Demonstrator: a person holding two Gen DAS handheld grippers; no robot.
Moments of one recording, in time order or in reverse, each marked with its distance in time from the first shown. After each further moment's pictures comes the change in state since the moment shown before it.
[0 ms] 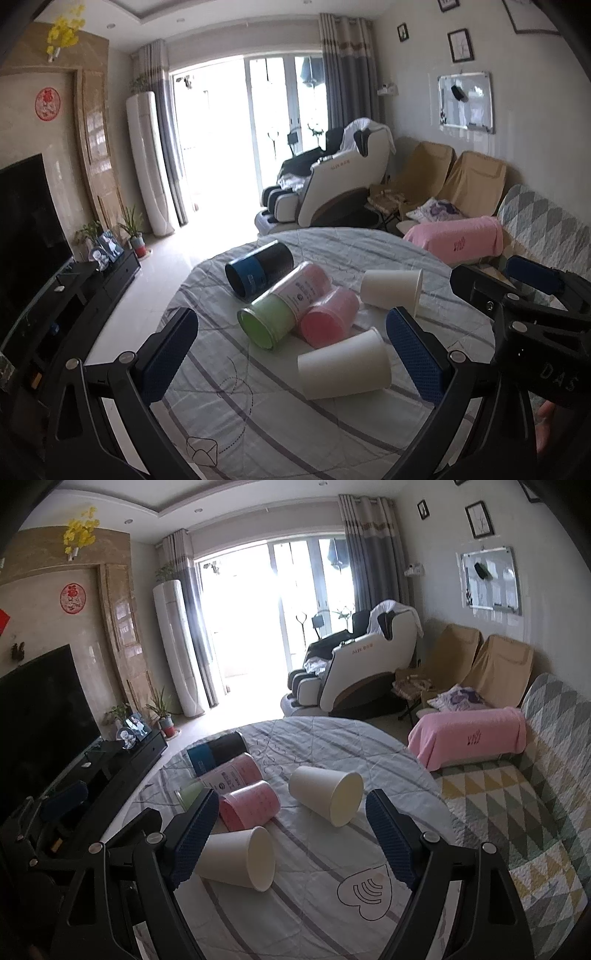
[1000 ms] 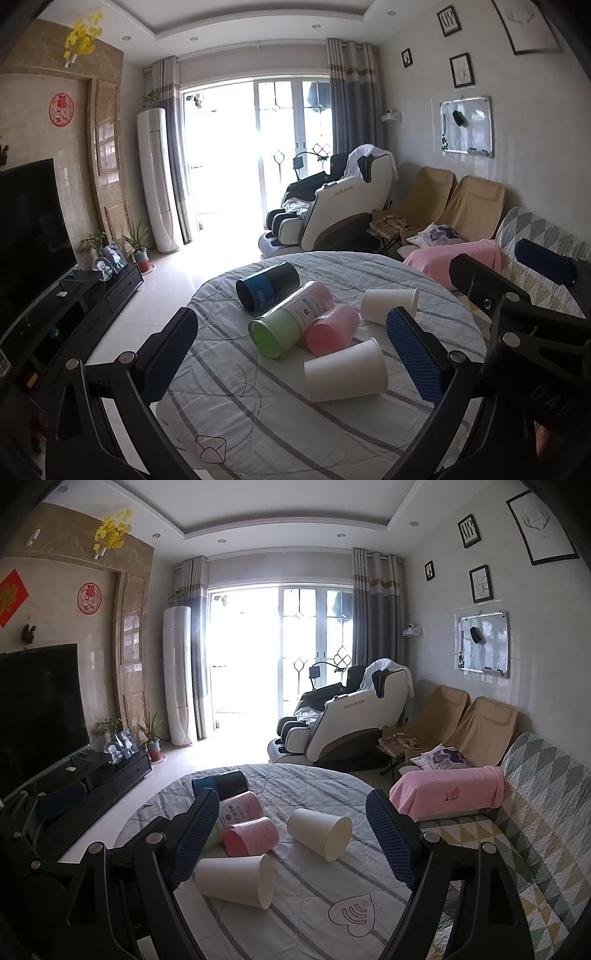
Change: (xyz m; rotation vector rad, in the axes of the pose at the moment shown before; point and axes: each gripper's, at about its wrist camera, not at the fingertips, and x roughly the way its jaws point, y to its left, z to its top) left arm -0.030 0.012 -0.005 -0.027 -0.077 0.012; right arm -0.039 0.032 0.000 -0.123 -0.166 -0.076
